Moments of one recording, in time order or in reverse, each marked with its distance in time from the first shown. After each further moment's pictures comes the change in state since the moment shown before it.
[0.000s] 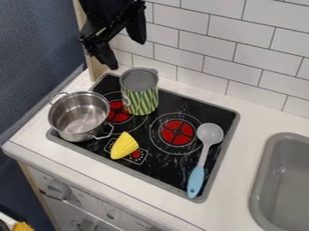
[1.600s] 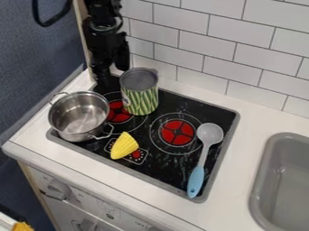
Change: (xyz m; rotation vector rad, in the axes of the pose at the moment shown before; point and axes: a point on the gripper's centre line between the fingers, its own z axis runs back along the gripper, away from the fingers) arm 0.068 -0.007 -0.127 0.224 -0.022 0.241
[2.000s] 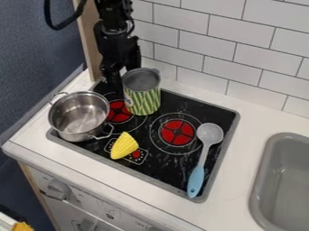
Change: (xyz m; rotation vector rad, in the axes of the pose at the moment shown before) arm -0.022 0.001 -0.004 0.015 0.036 -0.076
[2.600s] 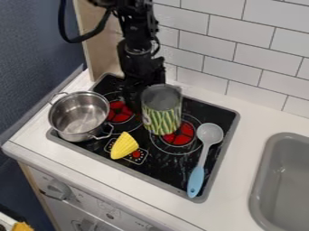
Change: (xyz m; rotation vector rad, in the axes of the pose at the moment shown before) arm -0.058 0.020 -0.003 0.027 0.044 -0.166
